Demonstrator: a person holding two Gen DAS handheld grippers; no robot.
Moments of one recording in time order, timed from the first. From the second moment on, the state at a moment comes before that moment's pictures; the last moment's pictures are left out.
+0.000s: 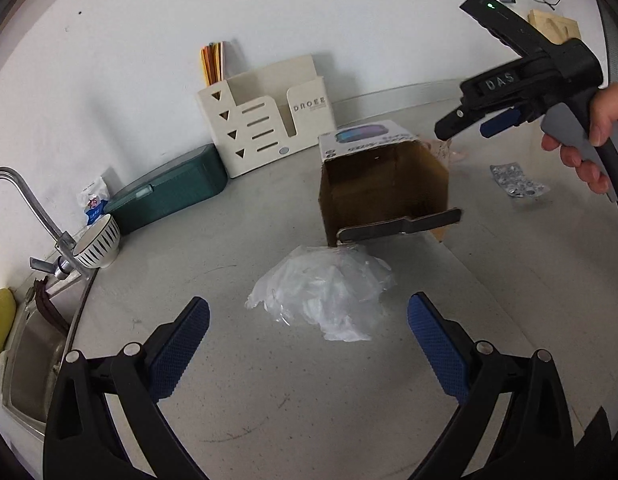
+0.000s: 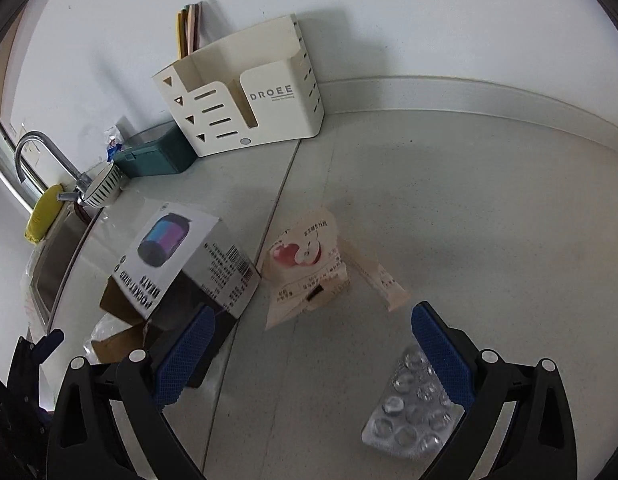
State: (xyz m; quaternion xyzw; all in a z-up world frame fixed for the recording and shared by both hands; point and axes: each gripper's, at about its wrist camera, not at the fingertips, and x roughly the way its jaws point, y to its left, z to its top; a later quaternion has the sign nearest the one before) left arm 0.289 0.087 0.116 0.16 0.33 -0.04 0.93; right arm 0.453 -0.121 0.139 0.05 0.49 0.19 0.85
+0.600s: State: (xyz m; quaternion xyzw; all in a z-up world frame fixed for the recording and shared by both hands) left arm 0.334 0.098 0.096 0.14 0.38 -0.10 0.91; right arm 0.493 -0.108 0.107 0.02 0.54 0.20 0.81
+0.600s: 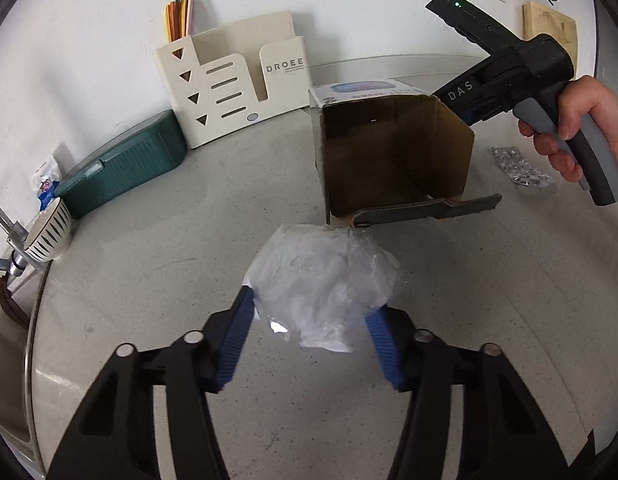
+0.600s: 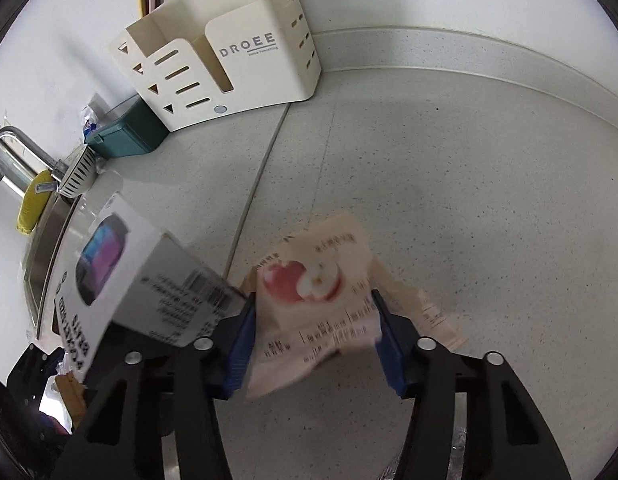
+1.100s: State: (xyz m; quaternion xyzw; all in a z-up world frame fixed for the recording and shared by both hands) left arm 0.297 0.110 0.103 0.09 0.38 -0.11 0.91; right arm 0.459 -0.121 0.140 0.02 0.52 0.20 0.83
